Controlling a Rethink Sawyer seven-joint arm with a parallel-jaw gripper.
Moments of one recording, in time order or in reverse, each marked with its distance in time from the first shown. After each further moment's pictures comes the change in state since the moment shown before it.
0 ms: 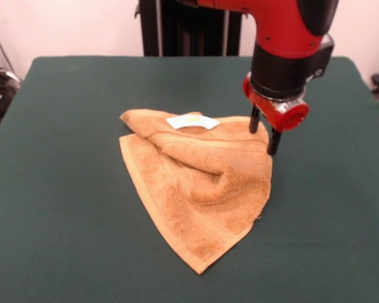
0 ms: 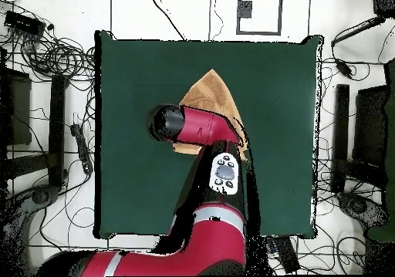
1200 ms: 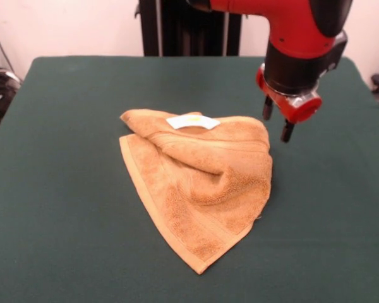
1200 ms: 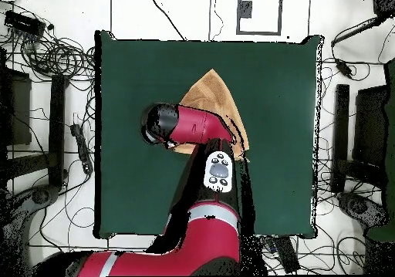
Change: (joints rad) arm 0.010 0.001 0.021 -0.005 0.013 0.136 0.000
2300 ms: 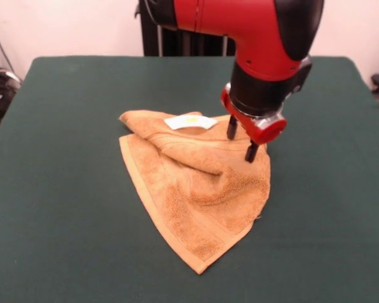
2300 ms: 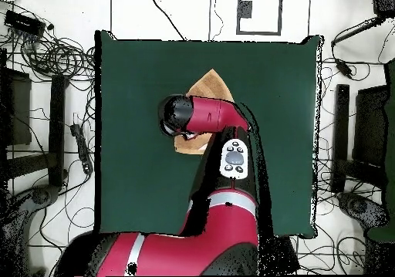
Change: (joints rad) arm -0.061 0.061 0.010 -0.128 -0.152 0.020 0.000
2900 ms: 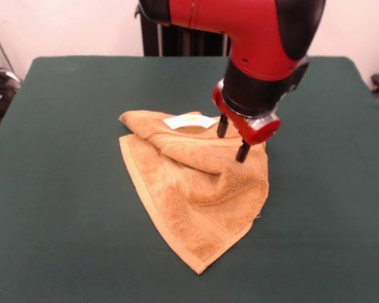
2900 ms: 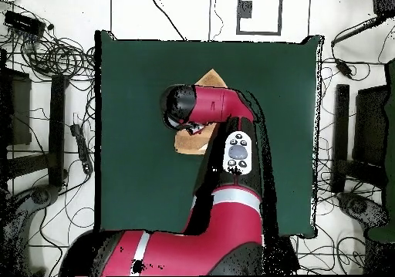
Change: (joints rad) arm -0.015 0.004 0.003 -0.094 -0.068 0.110 0.000
